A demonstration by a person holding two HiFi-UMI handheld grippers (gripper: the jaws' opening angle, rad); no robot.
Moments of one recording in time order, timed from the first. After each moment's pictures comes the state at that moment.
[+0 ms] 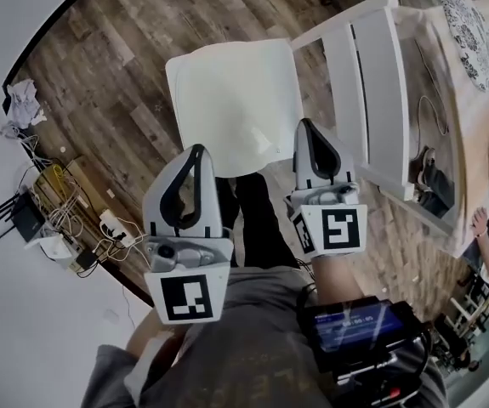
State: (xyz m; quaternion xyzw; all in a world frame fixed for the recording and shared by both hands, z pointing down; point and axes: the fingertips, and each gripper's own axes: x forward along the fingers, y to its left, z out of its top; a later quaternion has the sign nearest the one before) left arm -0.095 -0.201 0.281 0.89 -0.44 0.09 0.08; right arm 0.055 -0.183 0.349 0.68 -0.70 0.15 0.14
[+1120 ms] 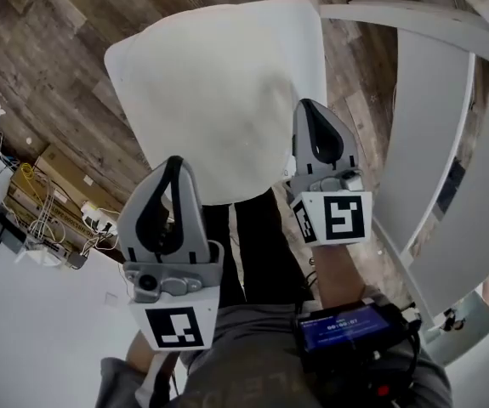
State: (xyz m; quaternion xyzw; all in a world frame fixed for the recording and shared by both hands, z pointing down) left arm -0.040 -0.278 0.477 0.88 -0.42 0.15 0.14; right arm 0.112 -0.239 0.596 0.66 -0.68 0.28 0.19
